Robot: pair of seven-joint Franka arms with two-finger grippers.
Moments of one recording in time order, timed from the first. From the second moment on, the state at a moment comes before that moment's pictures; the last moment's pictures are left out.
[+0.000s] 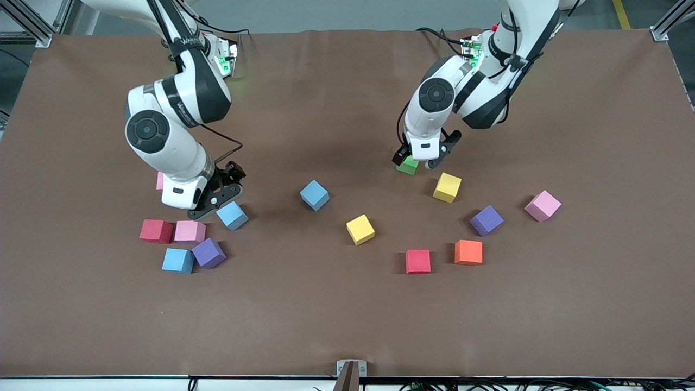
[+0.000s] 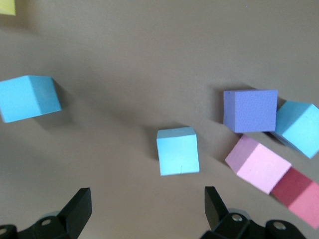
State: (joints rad) left arm -0.13 0.27 -0.59 -2.21 0.03 2.30 -1.69; right arm 0.36 0.21 -0.02 -1.98 0.01 2.17 -0.27
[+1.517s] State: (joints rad) left arm -0.13 0.49 -0.59 -2.17 0.44 2.46 -2.06; right arm 0.31 0.41 -0.02 -2.12 0.01 2.49 -0.44
